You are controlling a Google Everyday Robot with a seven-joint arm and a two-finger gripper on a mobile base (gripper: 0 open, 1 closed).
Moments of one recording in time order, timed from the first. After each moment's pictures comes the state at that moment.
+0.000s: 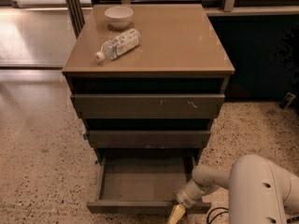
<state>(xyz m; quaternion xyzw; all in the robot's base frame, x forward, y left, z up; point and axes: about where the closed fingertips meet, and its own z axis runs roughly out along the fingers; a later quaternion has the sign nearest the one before) 0.441 -0.109 0.186 -0.51 0.79 0.33 0.05</state>
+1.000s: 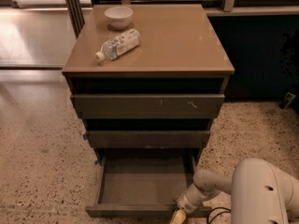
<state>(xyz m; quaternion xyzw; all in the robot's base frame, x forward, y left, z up) 0.417 -0.107 0.181 -0.50 0.79 0.36 0.04</state>
